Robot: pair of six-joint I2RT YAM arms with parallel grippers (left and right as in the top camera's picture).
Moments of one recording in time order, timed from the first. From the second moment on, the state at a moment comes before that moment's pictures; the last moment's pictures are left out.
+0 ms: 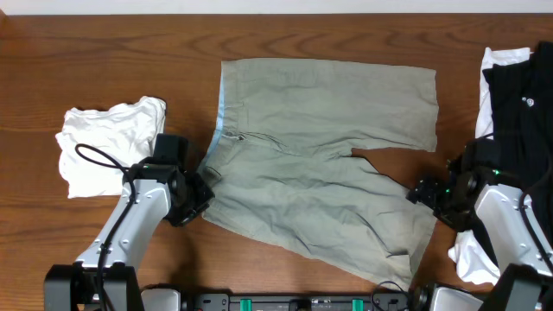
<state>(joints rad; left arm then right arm) -0.05 1.41 0.72 -0.79 0.16 -0.69 -0.25 1.39 0.70 -0.79 -0.17 0.33</state>
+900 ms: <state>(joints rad) -0.18 1.41 0.71 -0.50 0.15 -0.70 -0.25 1.58 0.81 -0.51 -0.19 0.30</state>
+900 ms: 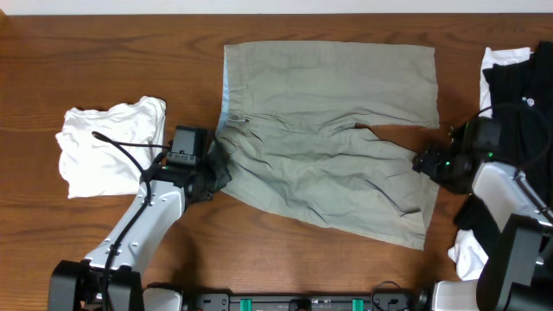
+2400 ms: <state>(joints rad) -0.18 1.41 0.71 -0.54 0.15 -0.66 -0.25 1.04 0.40 -0.81 -0.15 0.57</state>
